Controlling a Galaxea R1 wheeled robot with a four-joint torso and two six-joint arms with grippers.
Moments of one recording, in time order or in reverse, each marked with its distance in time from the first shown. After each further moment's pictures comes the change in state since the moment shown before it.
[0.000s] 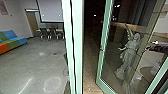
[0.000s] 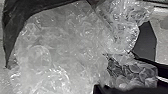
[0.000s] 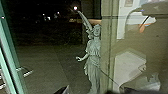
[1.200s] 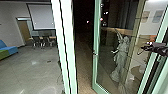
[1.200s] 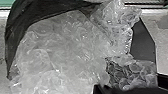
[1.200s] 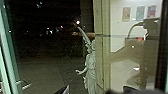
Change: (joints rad) left arm 0.007 0.003 0.002 -0.003 0.005 0.000; right arm -0.025 0.040 0.009 -0.036 0.095 -0.011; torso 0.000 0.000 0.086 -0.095
